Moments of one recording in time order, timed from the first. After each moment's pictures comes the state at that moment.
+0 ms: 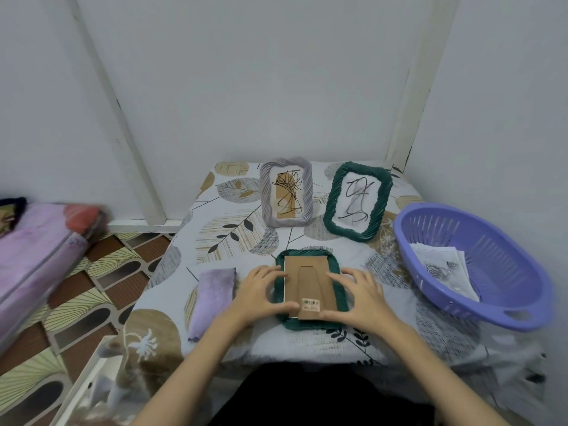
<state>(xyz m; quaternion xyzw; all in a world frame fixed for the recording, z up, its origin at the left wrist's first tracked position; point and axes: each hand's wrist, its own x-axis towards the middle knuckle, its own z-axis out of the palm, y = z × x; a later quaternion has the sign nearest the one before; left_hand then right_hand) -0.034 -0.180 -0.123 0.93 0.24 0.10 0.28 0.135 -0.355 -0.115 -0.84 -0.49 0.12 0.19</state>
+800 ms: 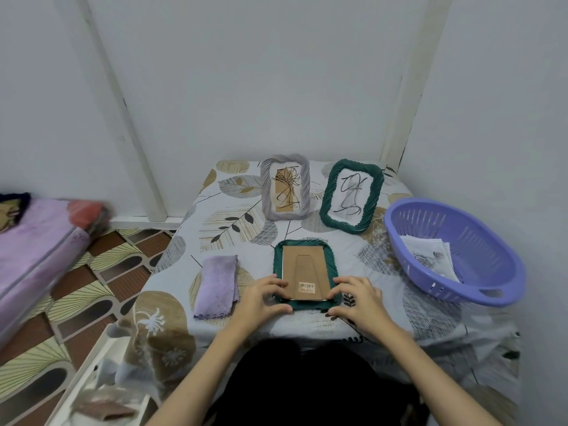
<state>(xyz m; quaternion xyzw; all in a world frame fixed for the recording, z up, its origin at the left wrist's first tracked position) -0.057 -0.217 -0.143 0.86 0.23 0.19 0.41 0.114 -0.383 -0.128 -0.84 -0.46 0.11 0.27</state>
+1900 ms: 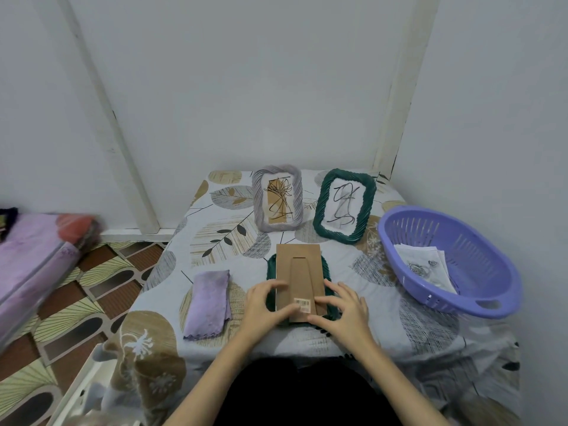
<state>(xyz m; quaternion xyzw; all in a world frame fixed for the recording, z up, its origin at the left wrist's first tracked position) -0.035 -0.230 -0.130 0.82 0.30 0.21 0.44 0.096 -0.367 -0.136 -0.82 -0.41 0.09 0.38</state>
